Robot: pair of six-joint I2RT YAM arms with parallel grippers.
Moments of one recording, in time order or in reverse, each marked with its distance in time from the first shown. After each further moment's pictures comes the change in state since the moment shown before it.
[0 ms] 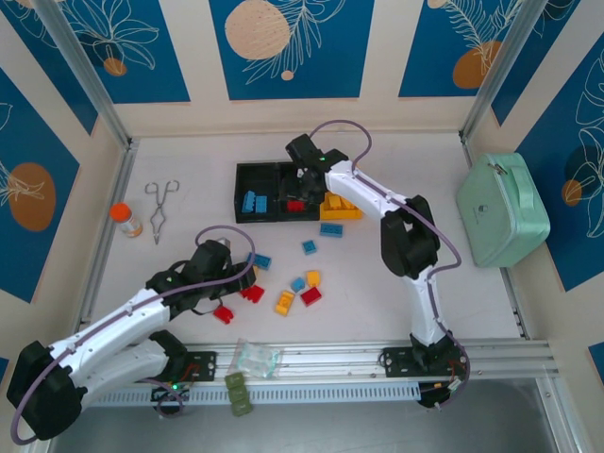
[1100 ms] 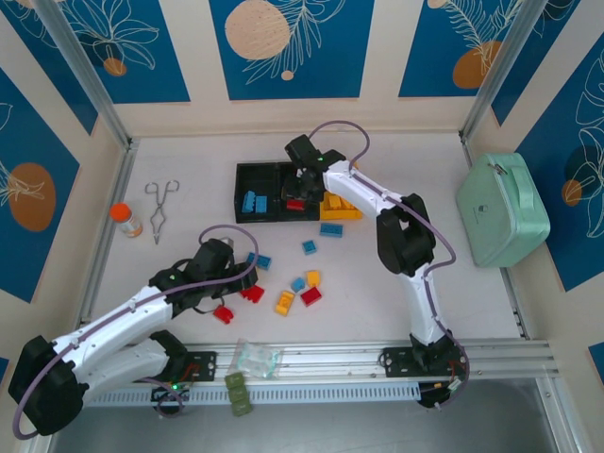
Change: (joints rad) left arm -0.009 0.028 0.011 0.015 0.004 0.015; right arm -0.009 0.076 0.063 0.003 0.011 0.006
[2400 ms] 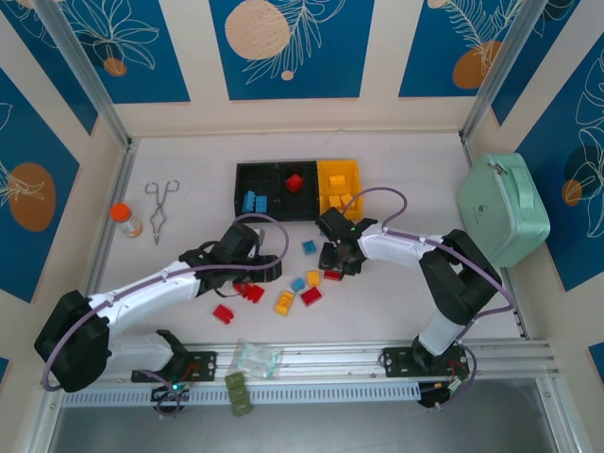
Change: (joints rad) left arm -0.060 0.291 0.156 0.123 0.103 0.131; right arm 0.088 -0.545 -0.989 0.228 0.045 0.211
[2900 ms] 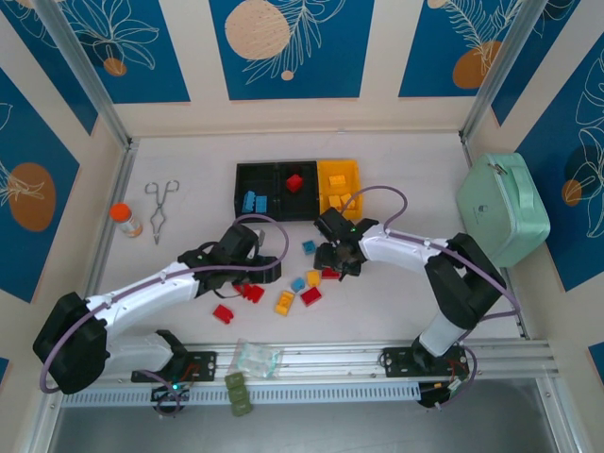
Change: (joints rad) left arm -0.004 -0.016 0.000 -0.017 -0.002 0.011; right arm 0.014 -0.023 0.007 -0.024 0.011 -0.006
